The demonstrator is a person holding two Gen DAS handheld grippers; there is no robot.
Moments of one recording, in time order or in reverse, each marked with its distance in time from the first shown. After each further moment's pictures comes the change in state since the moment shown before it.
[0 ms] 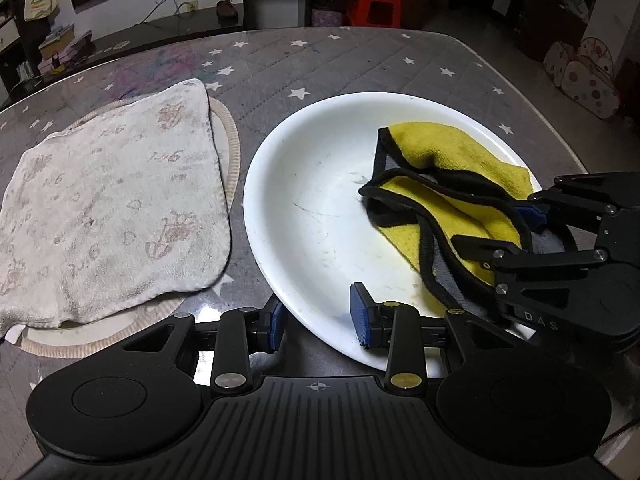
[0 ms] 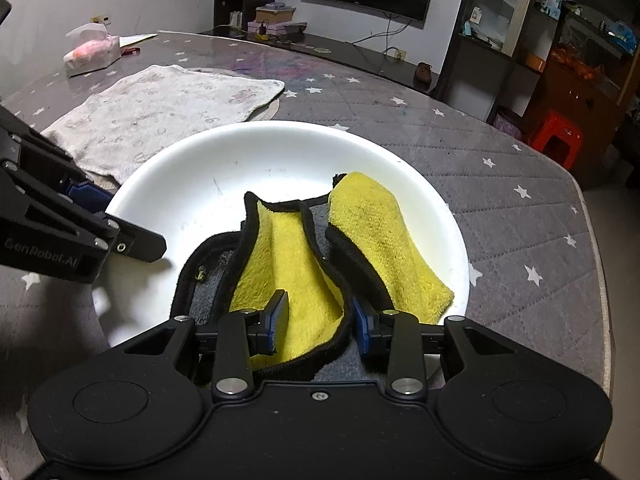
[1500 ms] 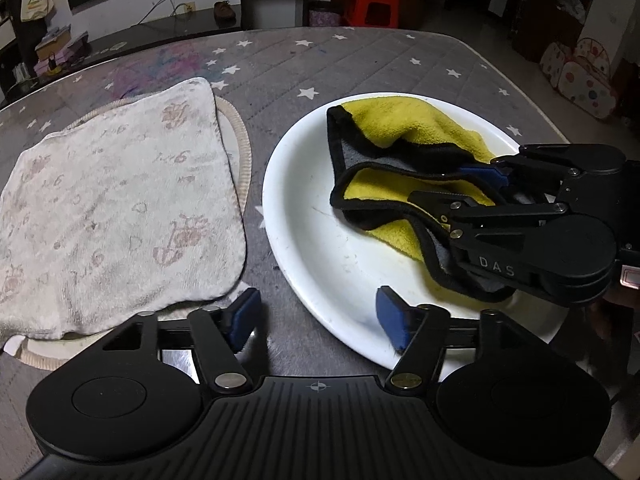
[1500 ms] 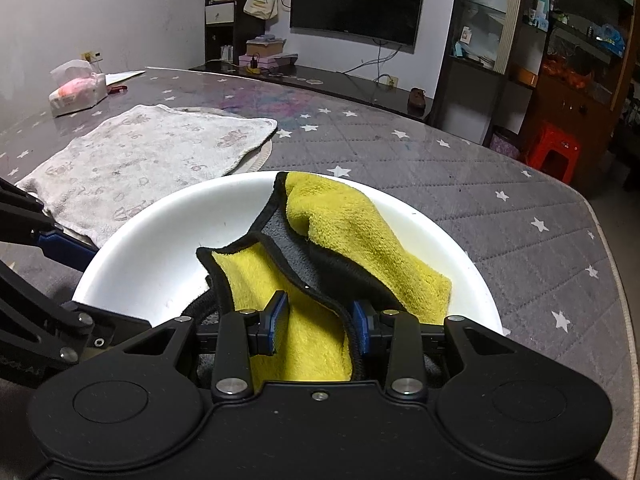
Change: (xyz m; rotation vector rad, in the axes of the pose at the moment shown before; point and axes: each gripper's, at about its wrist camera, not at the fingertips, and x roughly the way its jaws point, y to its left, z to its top) left arm 0.006 0.015 0.000 0.010 -0.003 -0.016; right arm 0.021 0.000 0.018 0.046 -0.108 0.005
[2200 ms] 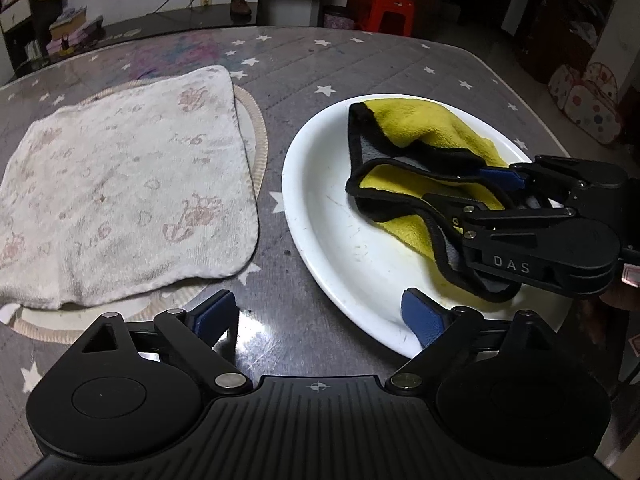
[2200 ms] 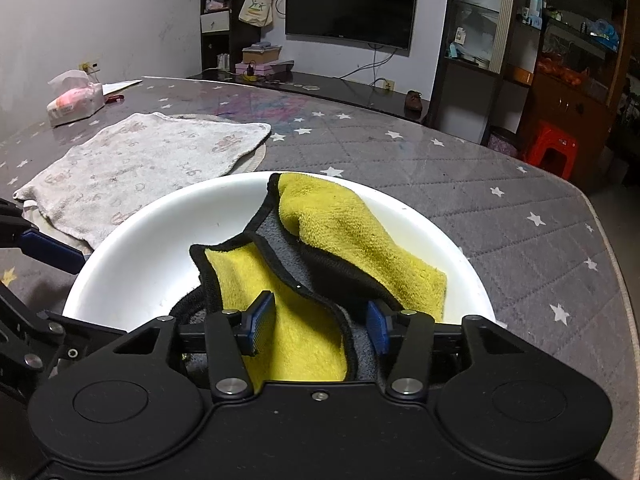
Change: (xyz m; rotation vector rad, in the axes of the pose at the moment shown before) left arm -0.004 0.015 -0.010 -0.092 -0.015 -0.027; right arm -0.002 -0.006 -0.003 0.024 -0.007 0.001
